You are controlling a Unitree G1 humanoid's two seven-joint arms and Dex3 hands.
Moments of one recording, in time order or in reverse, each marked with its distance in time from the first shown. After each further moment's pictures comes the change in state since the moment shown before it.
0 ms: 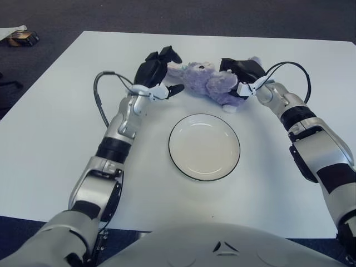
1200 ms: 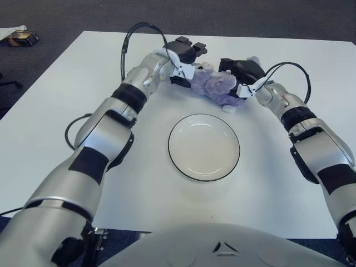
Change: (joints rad) left arm -0.532 -0.036 -0.298 0.548 0.092 -0.143 -0.321; right arm 0.007 -0.002 0.026 -0.025 -0.002 -0.006 -0.027
